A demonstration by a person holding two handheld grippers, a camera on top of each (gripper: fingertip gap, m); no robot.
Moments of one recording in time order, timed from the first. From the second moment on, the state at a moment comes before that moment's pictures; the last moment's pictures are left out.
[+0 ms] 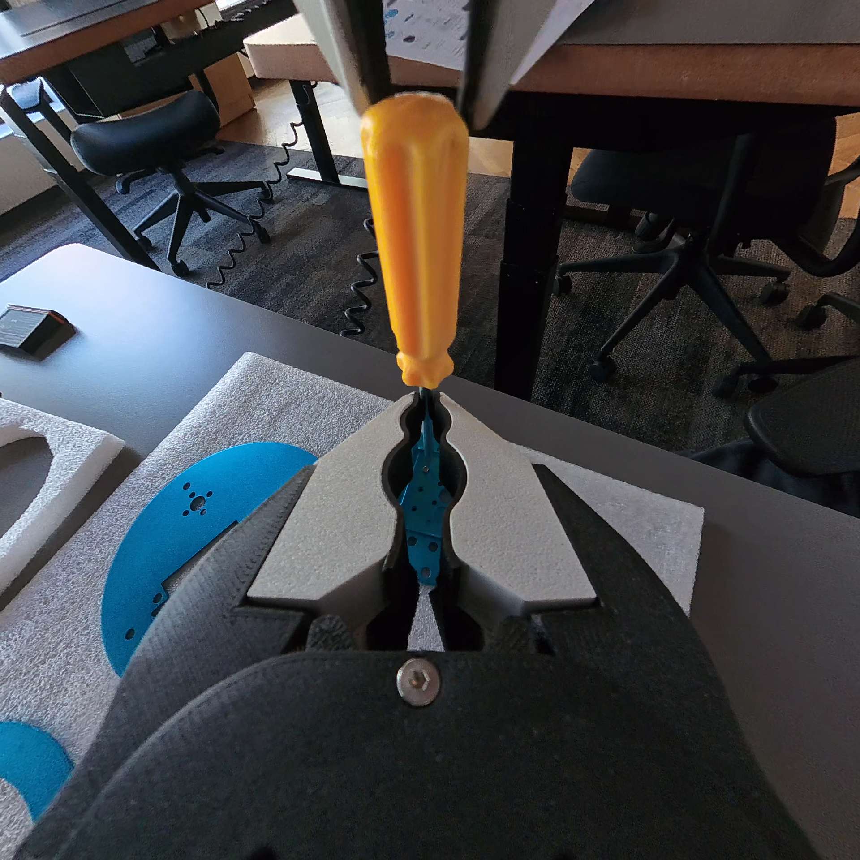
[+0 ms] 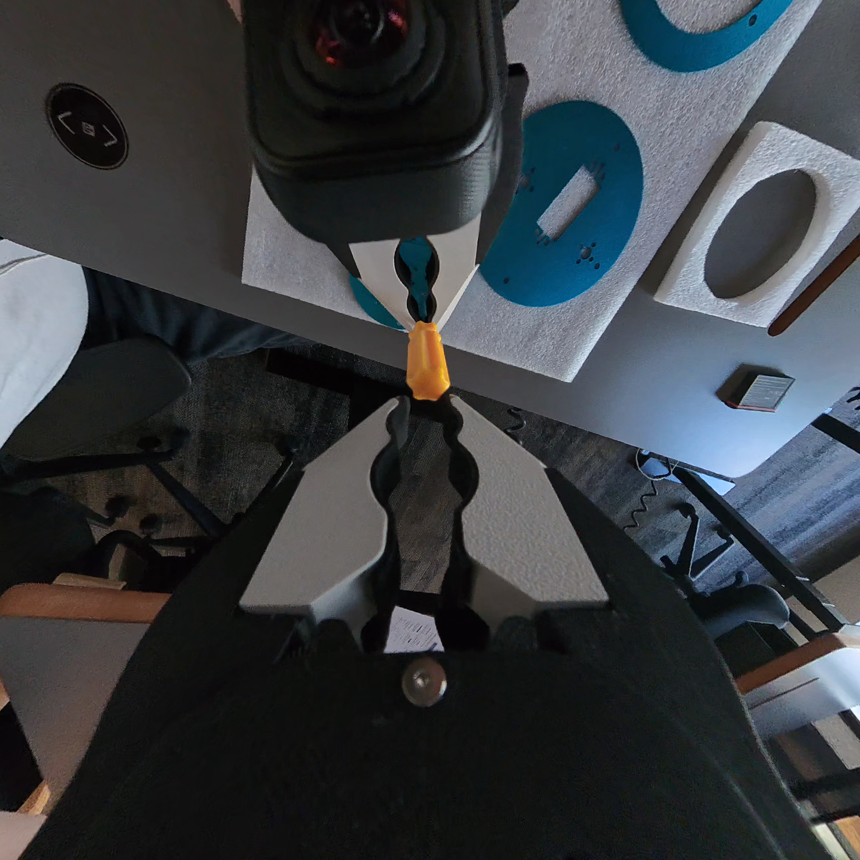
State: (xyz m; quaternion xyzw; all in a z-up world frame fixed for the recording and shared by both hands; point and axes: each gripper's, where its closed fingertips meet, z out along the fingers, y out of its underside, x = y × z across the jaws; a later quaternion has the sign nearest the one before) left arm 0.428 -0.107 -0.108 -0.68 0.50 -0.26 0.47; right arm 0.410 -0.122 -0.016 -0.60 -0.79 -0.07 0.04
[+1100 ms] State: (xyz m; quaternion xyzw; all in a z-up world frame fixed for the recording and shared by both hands) left arm 0.420 -0.133 -0.129 -0.70 0.58 -0.23 0.35; right arm 0.448 -0.074 0.035 -0.67 -0.65 0.22 0.29
